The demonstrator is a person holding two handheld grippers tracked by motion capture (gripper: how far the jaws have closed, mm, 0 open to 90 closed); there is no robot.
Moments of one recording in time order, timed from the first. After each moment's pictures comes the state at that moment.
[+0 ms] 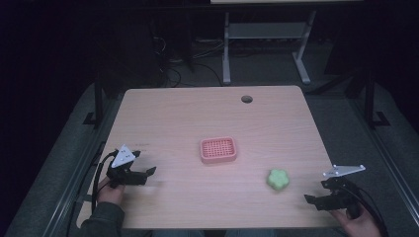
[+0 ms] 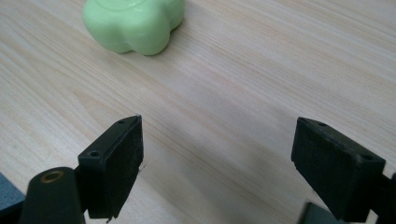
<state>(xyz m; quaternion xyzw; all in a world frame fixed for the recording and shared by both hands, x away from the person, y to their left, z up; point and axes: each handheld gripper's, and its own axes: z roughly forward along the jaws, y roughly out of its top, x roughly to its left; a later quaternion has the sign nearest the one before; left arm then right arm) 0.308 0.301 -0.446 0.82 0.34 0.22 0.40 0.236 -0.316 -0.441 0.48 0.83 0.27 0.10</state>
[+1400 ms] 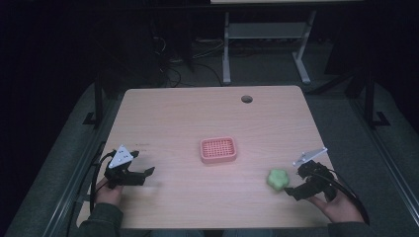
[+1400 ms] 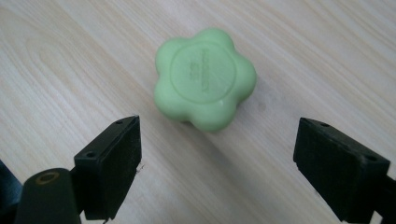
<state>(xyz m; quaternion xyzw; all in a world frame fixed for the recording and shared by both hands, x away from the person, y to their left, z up) 0.304 0.306 -0.443 0.82 0.33 0.23 0.40 0.273 -0.250 -0.414 0.40 0.89 0.21 0.09</state>
